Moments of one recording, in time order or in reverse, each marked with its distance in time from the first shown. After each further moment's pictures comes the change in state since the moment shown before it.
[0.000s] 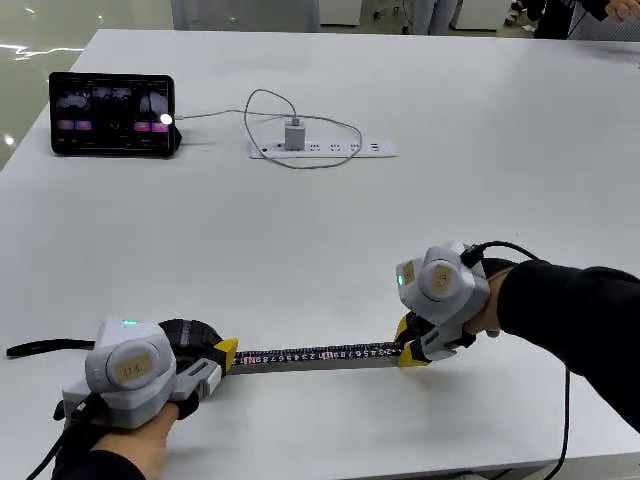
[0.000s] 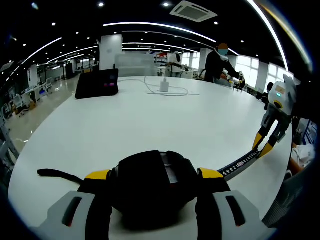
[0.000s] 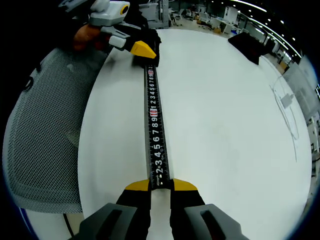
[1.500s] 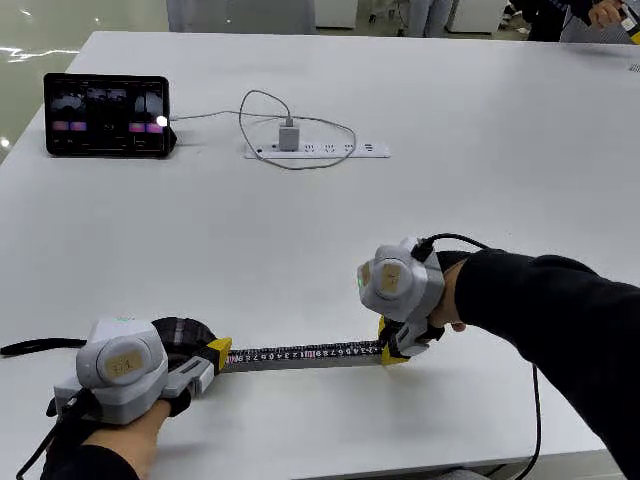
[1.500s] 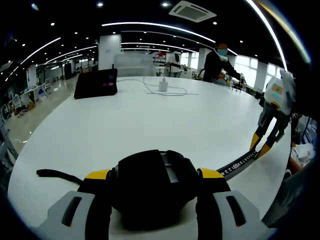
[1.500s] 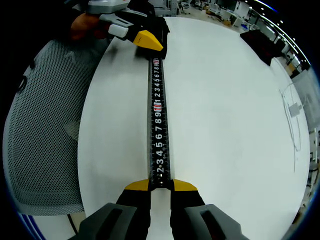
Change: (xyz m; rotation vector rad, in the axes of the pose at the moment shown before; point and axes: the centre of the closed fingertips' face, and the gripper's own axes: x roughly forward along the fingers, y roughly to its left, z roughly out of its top) left arm 0.000 -0.001 0.000 0.003 0.001 -0.012; right arm 0.005 0.003 0.010 -0.060 0.125 0.012
